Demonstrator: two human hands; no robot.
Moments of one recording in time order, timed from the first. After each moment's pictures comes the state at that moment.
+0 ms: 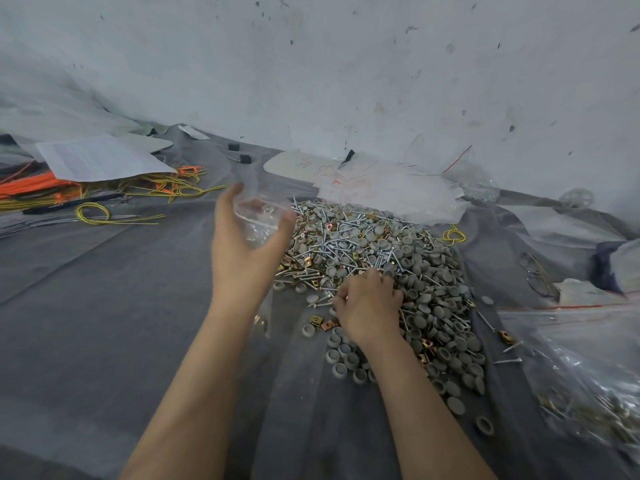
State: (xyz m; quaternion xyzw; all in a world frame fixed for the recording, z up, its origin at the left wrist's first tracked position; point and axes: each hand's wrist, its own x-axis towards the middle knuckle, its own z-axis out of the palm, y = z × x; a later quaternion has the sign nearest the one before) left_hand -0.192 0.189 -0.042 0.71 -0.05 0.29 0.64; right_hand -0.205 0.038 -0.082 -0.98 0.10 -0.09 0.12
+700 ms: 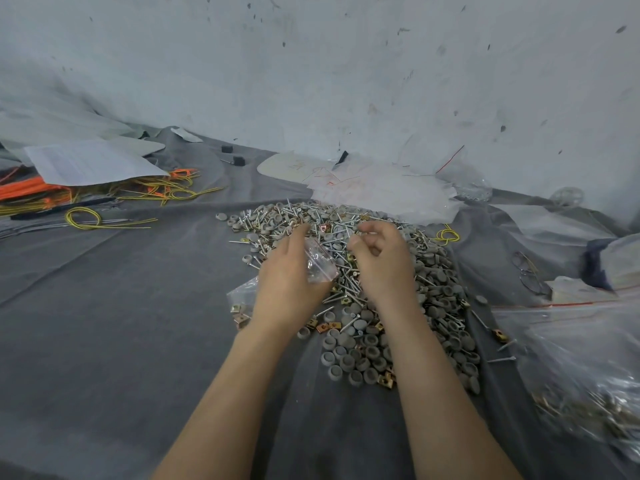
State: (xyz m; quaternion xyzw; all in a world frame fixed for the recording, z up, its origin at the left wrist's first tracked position) left_hand -0.185 0.150 -0.069 0.88 -0.15 0.21 0.40; right_hand -0.198 0.024 -0.040 -0.80 0.04 -0.27 0.54
